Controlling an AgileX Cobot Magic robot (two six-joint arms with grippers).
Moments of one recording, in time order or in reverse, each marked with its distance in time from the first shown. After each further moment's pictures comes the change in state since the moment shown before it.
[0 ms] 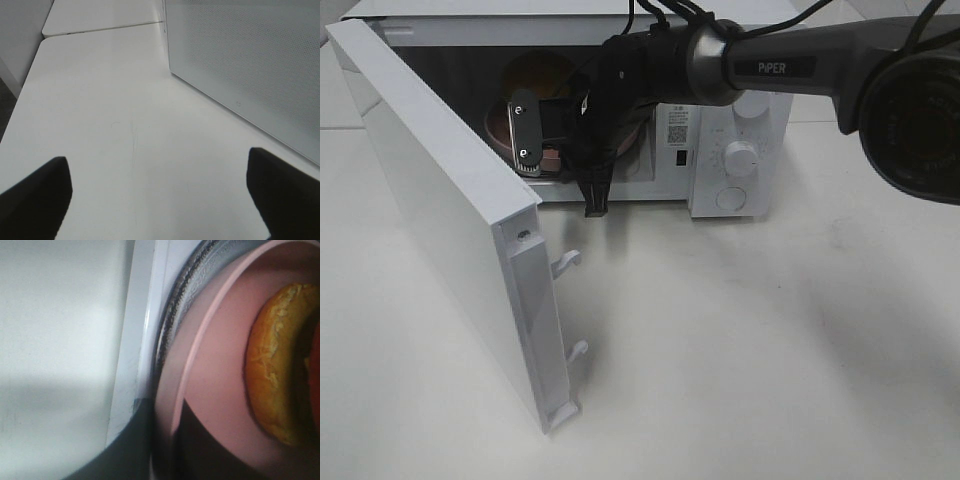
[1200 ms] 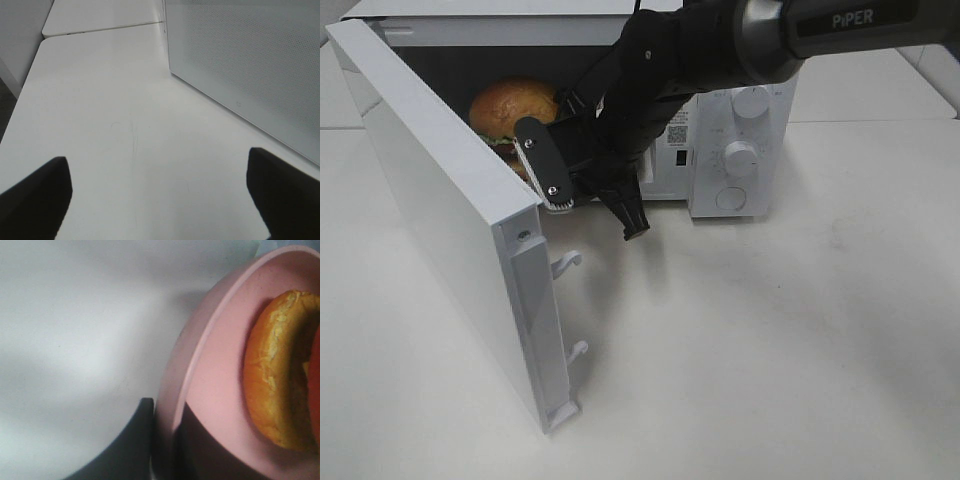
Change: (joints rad) left arm 0.000 0.000 0.000 0.000 0.000 0.000; right arm 0.034 -0.237 0.324 0.104 0.032 -0.378
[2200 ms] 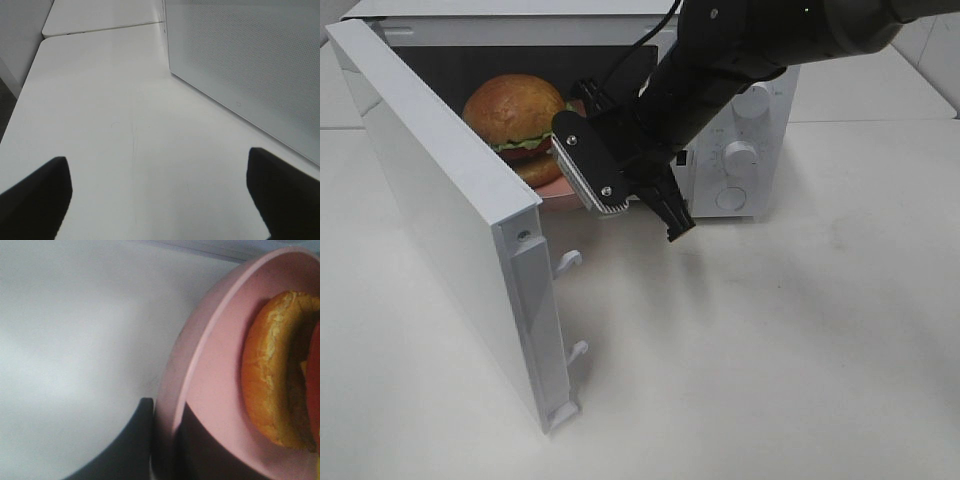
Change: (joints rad) left arm 0.000 0.000 0.000 0.000 0.000 0.000; right arm -0.050 -0.187 0.206 0.217 0.035 -0.346
